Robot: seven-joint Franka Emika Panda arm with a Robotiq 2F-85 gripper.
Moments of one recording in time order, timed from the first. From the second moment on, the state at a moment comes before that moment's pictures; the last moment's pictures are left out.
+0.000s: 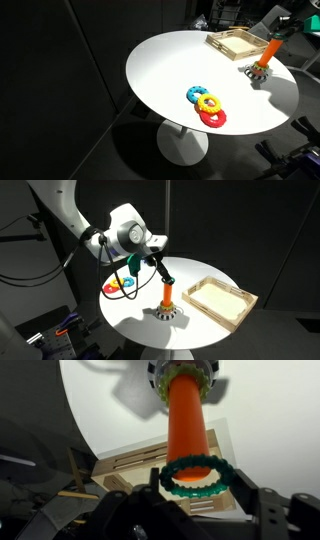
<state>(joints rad) 0.00 0.11 -0.32 -2.45 -0.82 3.01 0.98</state>
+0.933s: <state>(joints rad) 0.00 0.15 -0.31 -2.44 -0.78 3.01 1.00</state>
